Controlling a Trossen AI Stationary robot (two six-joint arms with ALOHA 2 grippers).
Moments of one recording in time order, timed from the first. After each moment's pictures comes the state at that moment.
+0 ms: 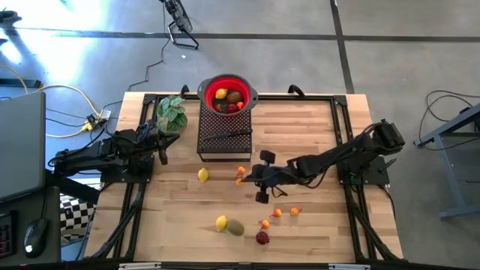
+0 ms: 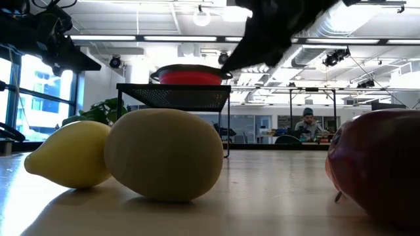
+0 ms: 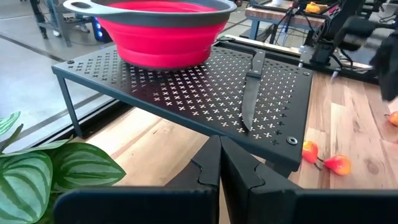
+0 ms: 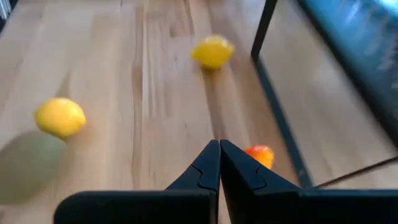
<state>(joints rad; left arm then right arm) 0.13 0.03 0.29 -0.47 -0.34 -0.16 0.27 1.62 1.01 -0.05 0.32 0.26</state>
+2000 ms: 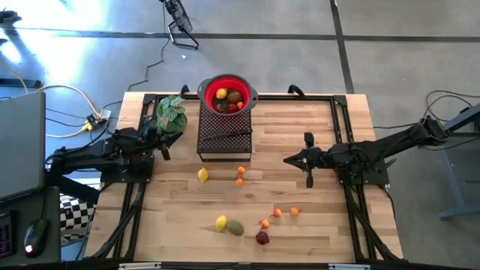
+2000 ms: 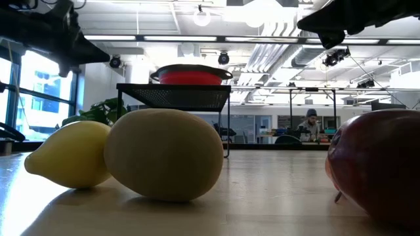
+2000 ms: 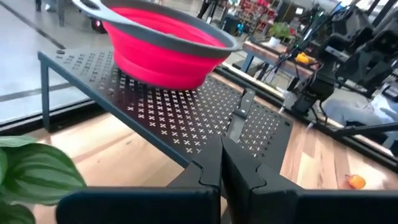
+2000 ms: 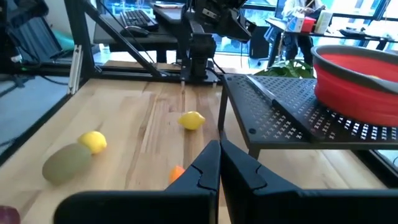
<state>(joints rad) 0.13 0.13 0.29 -0.28 -0.35 -0.41 0.26 0.80 0.42 0.19 0.31 0.01</state>
